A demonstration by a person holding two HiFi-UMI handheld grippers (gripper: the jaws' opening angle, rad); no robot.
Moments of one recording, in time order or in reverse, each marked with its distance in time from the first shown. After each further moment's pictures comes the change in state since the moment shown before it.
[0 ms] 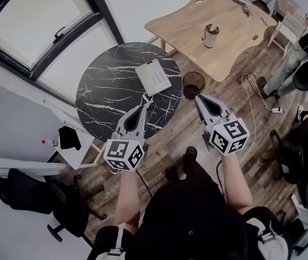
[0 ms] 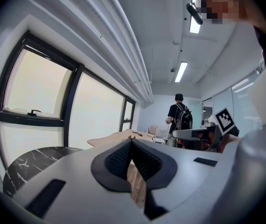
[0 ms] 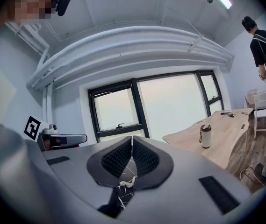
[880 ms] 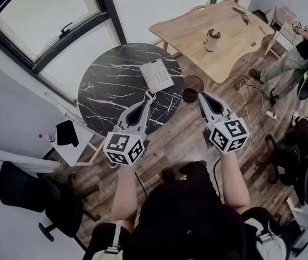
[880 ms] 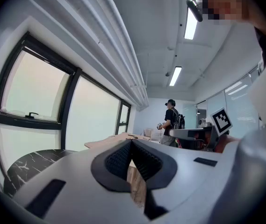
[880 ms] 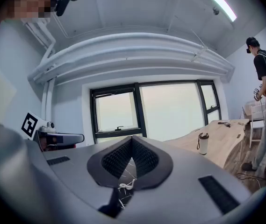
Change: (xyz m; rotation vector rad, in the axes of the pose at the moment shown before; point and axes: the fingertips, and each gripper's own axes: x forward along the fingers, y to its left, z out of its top) left arm -0.046 -0.003 0.006 0.004 -0.035 -0.058; right arm -0.020 0.044 0.007 -0.074 -0.043 -0.041
